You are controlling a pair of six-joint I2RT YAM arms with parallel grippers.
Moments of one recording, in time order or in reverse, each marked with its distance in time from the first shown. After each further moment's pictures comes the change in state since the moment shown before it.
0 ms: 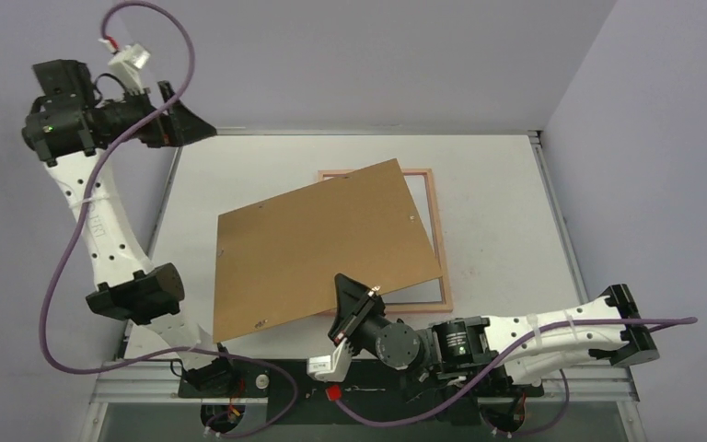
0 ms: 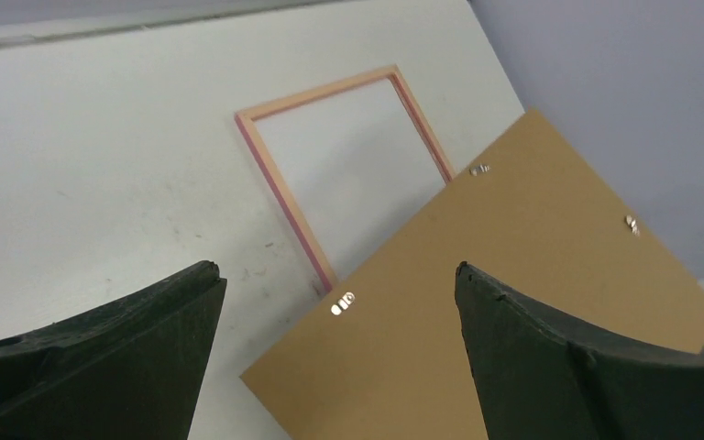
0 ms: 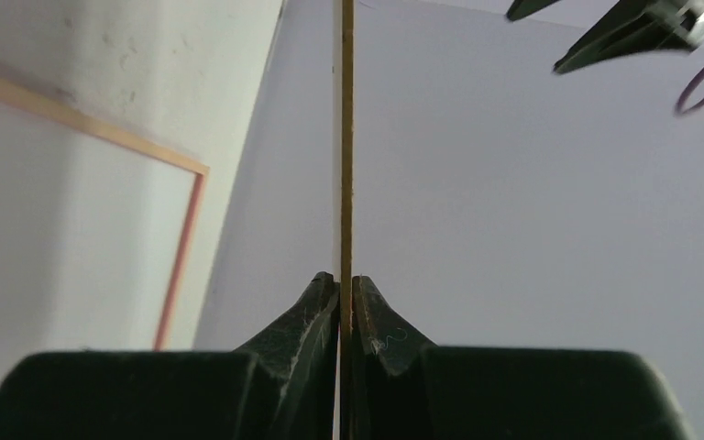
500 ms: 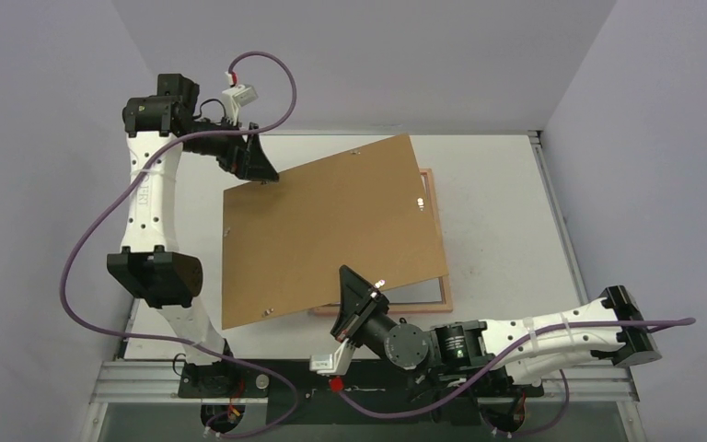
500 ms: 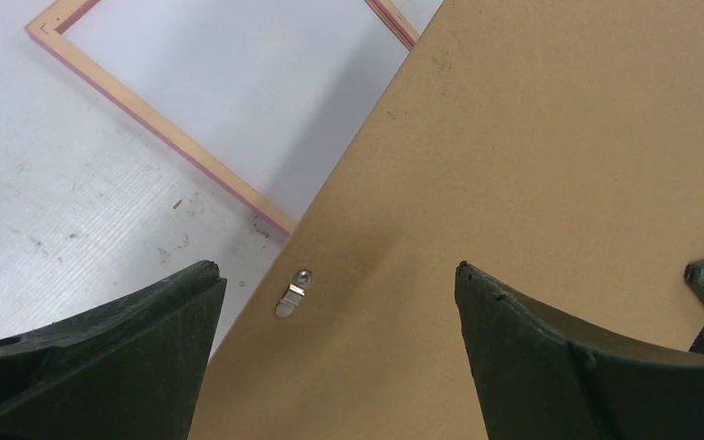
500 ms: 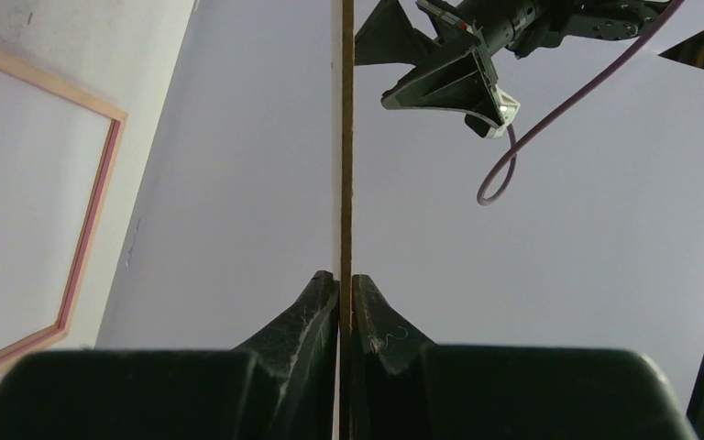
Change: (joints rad) left arm -0.409 0.060 -0.244 -0.165 -0.061 0.393; right arm 0.018 -0.016 -0.131 0.247 0.116 -0.333
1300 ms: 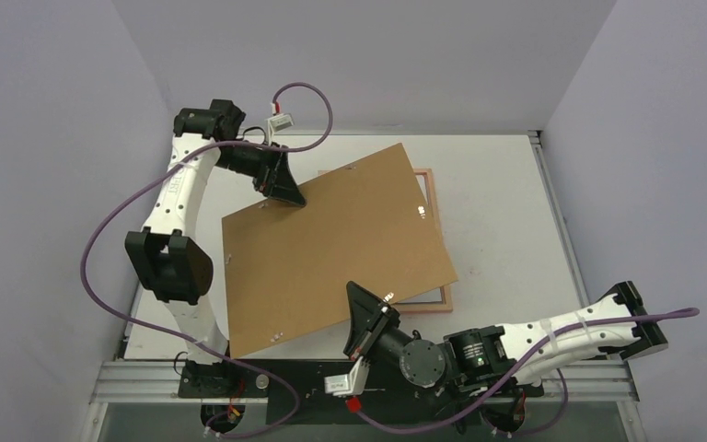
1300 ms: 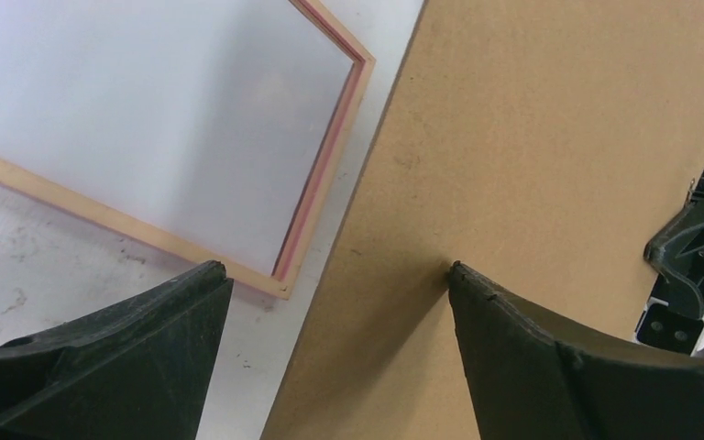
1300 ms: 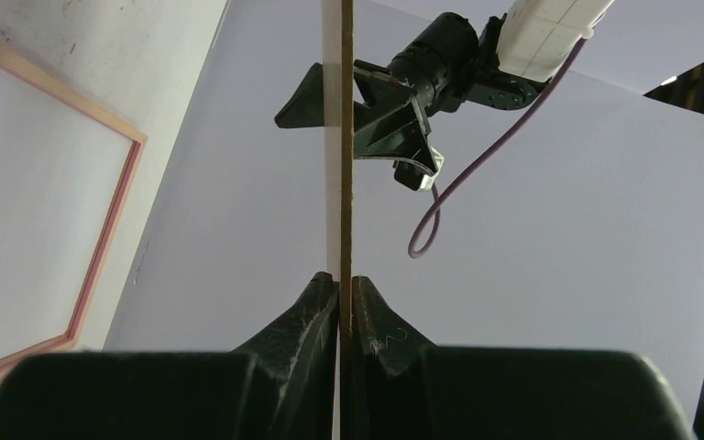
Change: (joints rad) left arm -0.142 0.042 -0.214 -0.016 0.136 0.092; right arm 0.099 -0.071 -0.001 -0.137 0.014 0.047
